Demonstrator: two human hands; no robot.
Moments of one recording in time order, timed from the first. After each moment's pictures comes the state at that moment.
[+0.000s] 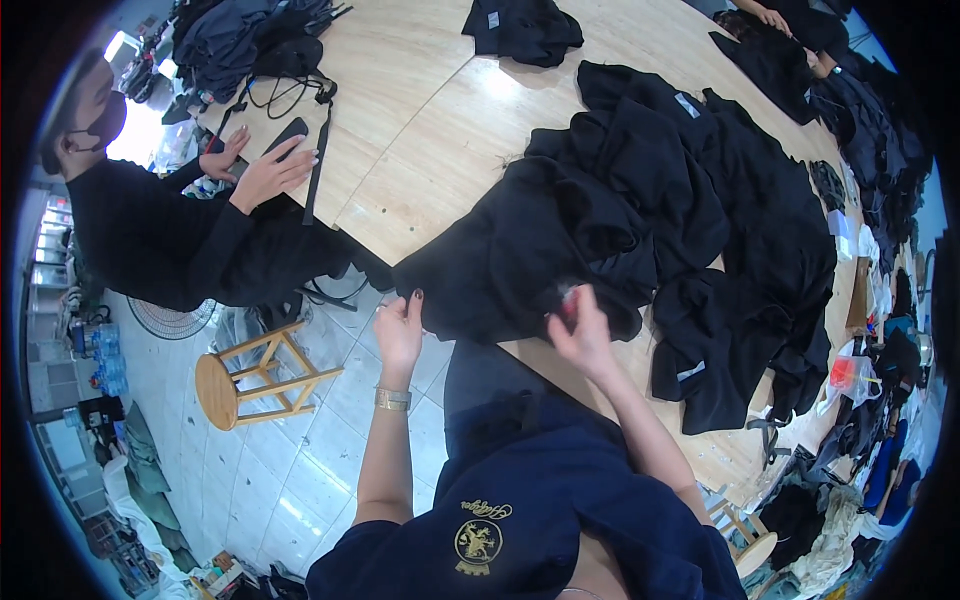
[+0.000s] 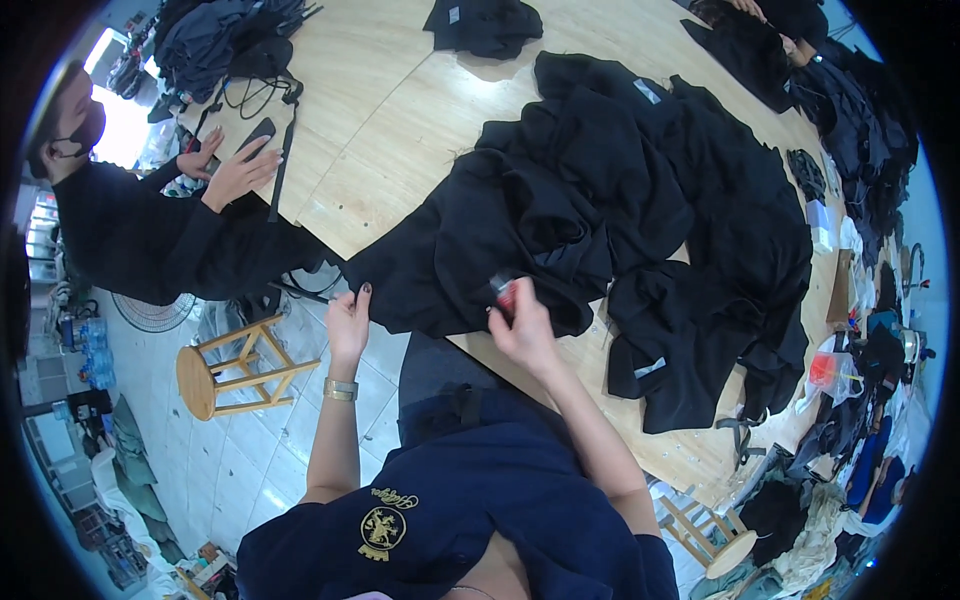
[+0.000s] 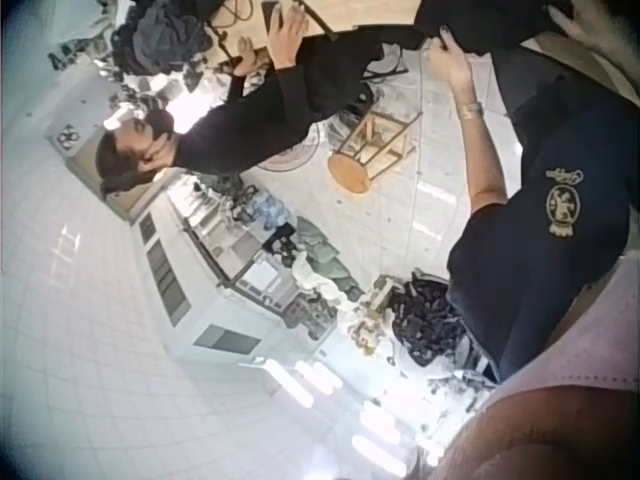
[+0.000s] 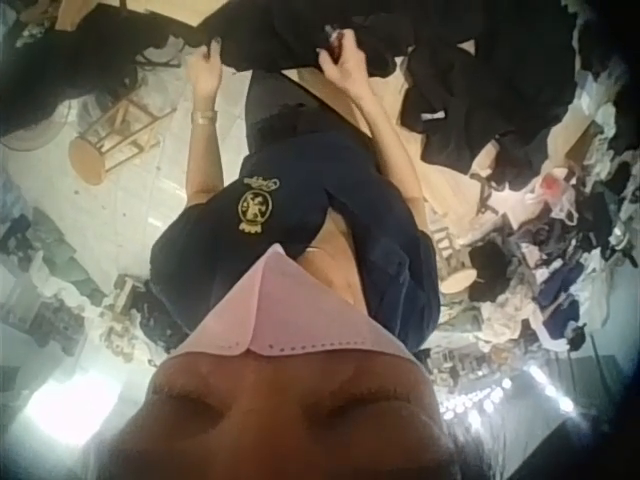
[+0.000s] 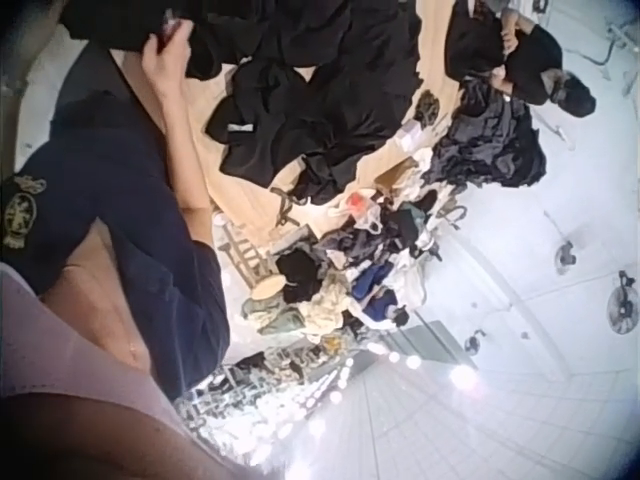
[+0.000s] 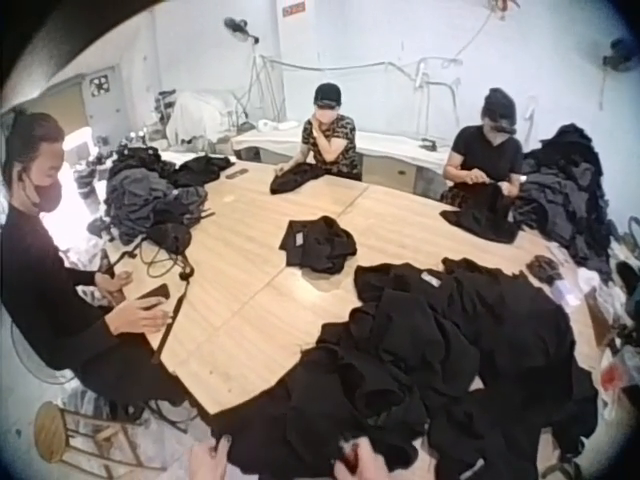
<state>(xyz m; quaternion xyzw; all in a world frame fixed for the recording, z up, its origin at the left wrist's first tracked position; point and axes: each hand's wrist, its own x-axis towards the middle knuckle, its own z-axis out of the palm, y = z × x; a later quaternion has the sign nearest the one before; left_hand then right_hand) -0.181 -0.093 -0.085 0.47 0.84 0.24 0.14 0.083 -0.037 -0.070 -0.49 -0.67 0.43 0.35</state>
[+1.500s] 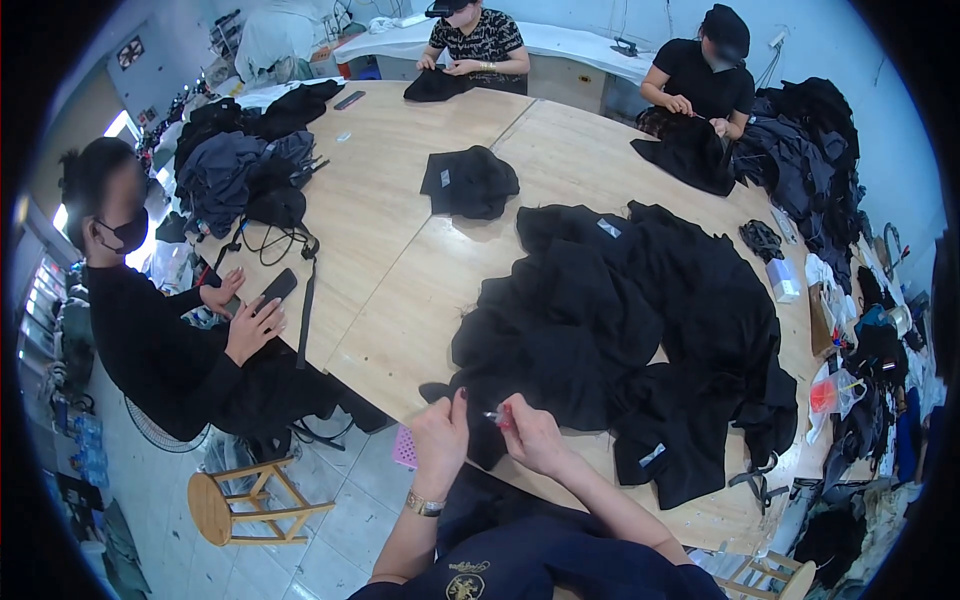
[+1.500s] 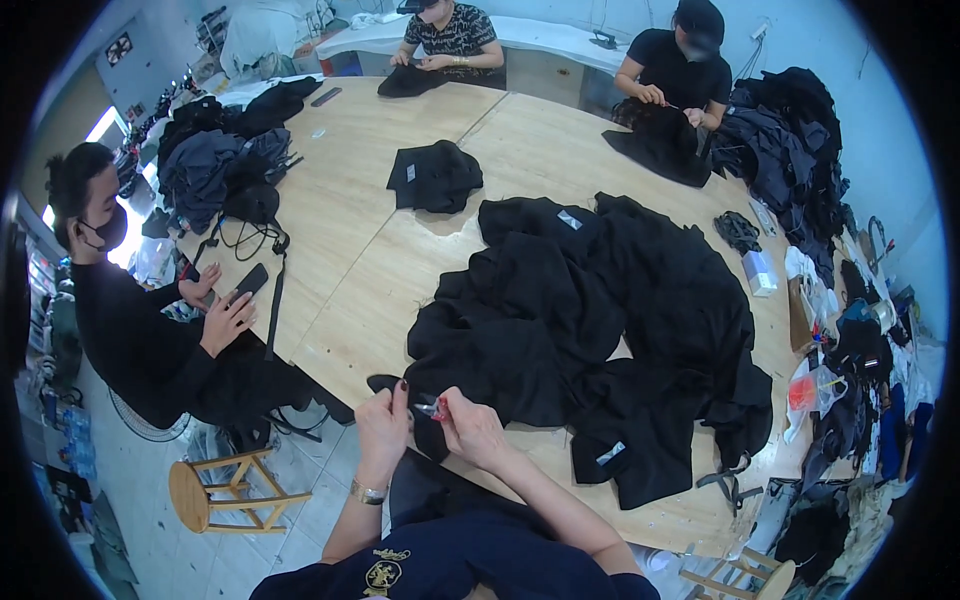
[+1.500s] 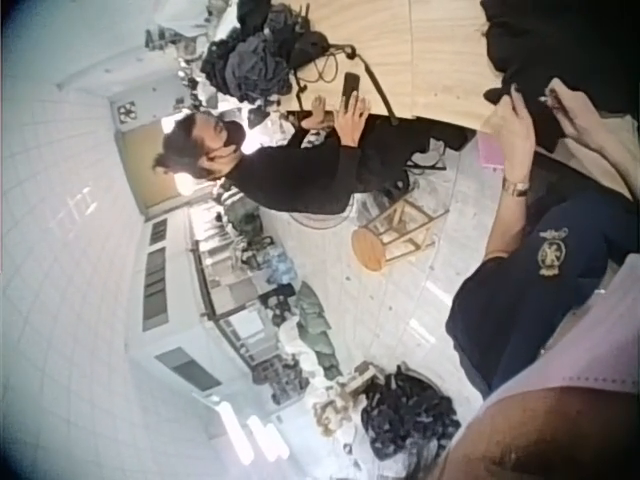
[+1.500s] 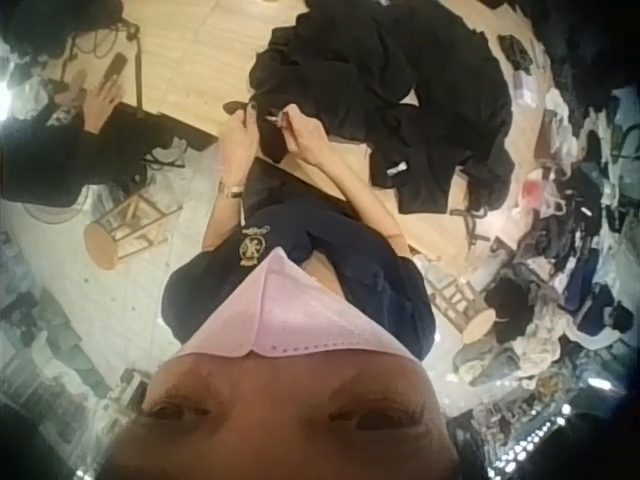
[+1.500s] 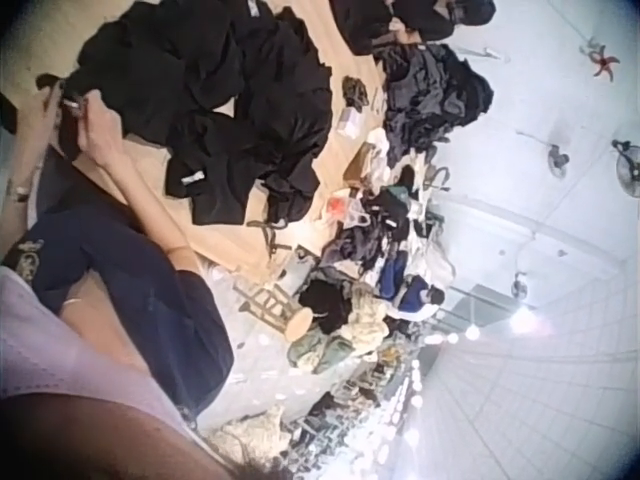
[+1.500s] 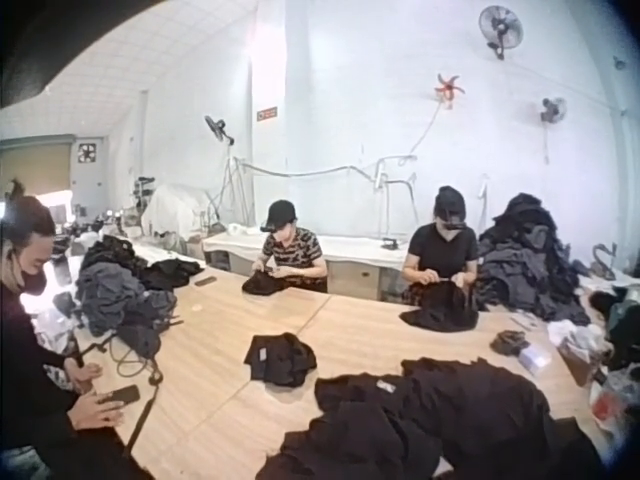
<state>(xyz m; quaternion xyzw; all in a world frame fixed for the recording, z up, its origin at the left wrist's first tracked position) -0.087 -0.050 0.006 0.58 0.76 0.29 0.11 0.066 -0.026 -0.007 -0.39 -0.78 0.33 0.36</state>
